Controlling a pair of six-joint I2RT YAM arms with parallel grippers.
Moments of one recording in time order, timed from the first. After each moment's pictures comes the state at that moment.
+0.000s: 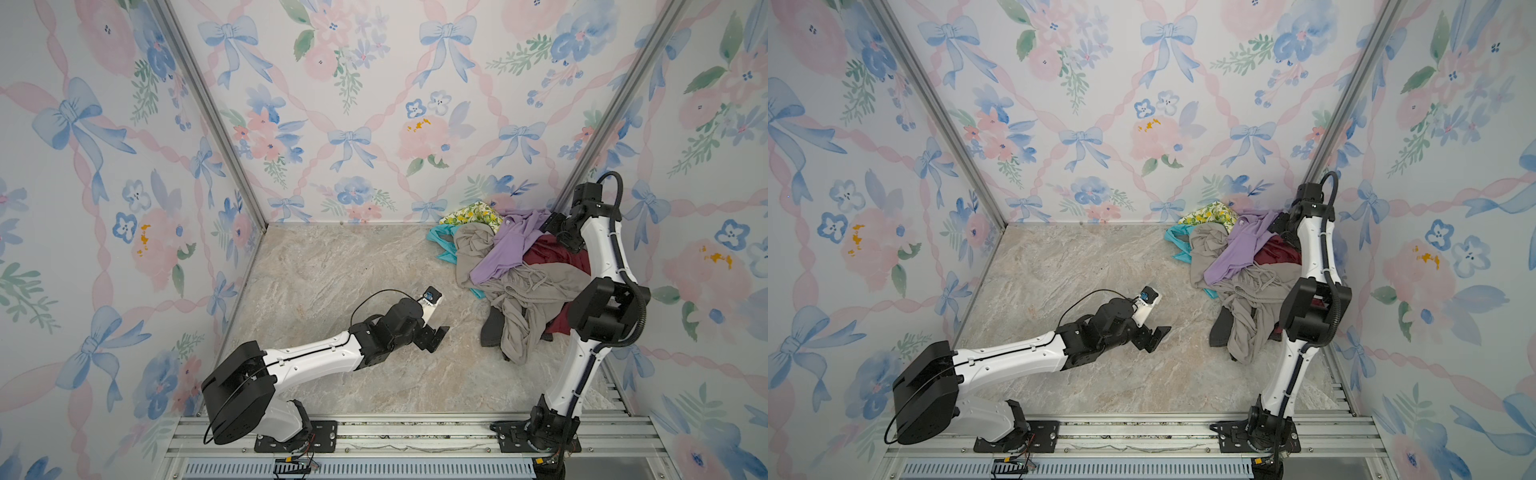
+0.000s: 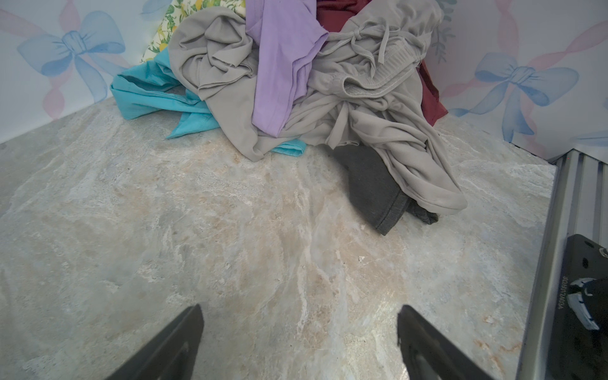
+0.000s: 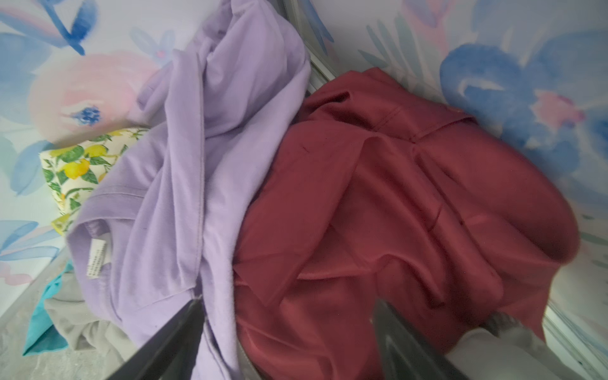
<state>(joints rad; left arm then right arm) -1.00 1.42 0.86 0.05 -0.12 -0.12 -0.26 2.15 2.19 -1.06 0.05 0.45</state>
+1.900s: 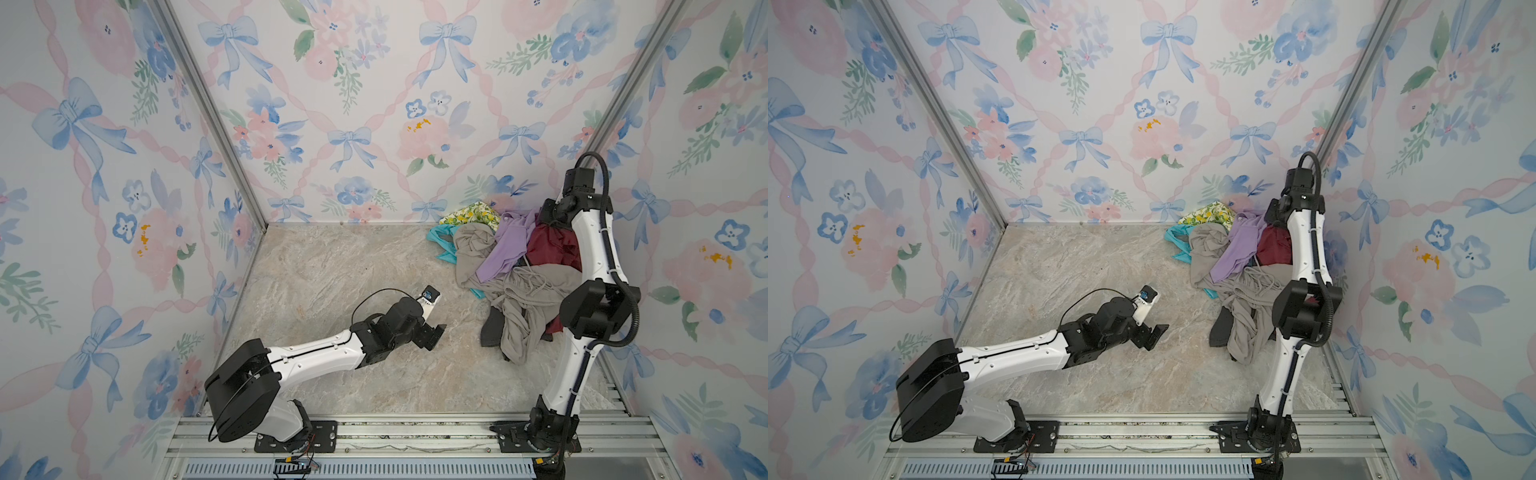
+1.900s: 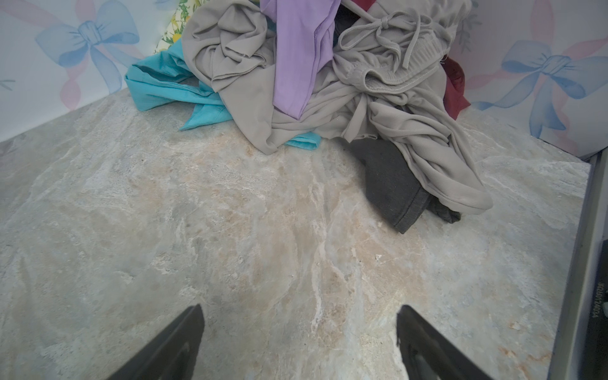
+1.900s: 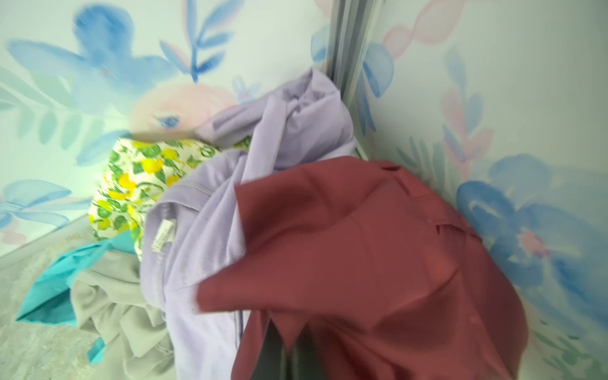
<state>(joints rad) -0.98 1.44 0.86 0.05 -0.15 -0.12 -0.17 2.17 2.40 -1.02 0.11 0.23</state>
